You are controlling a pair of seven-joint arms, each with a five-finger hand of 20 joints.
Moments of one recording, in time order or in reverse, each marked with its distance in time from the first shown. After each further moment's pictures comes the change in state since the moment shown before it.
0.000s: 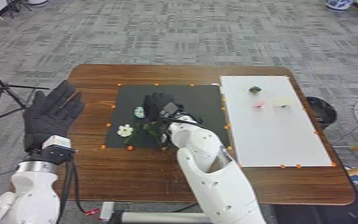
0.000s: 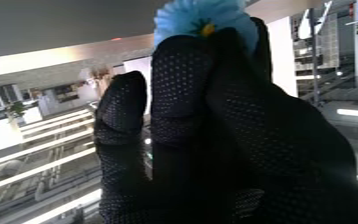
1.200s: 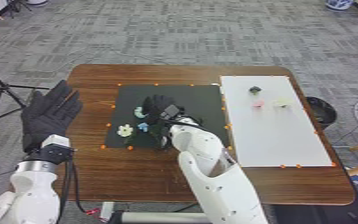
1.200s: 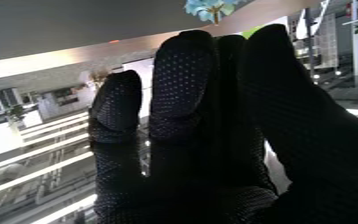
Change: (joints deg) left arm 0.0 0.2 0.1 -0.2 -0.8 1.4 0.5; right arm -1.1 2.3 -2.0 -3.6 3.3 -2.0 3.1
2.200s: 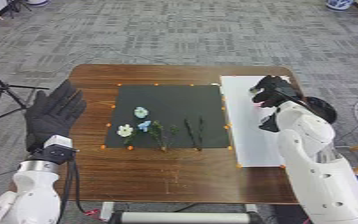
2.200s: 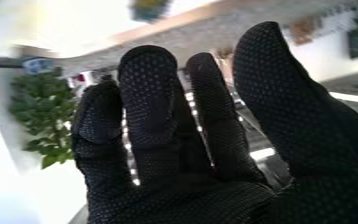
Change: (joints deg) left arm -0.5 -0.7 0.0 0.5 0.5 -2.2 -1.5; right arm -2.7 23.8 22.9 -11.3 17.3 -5.9 19.9
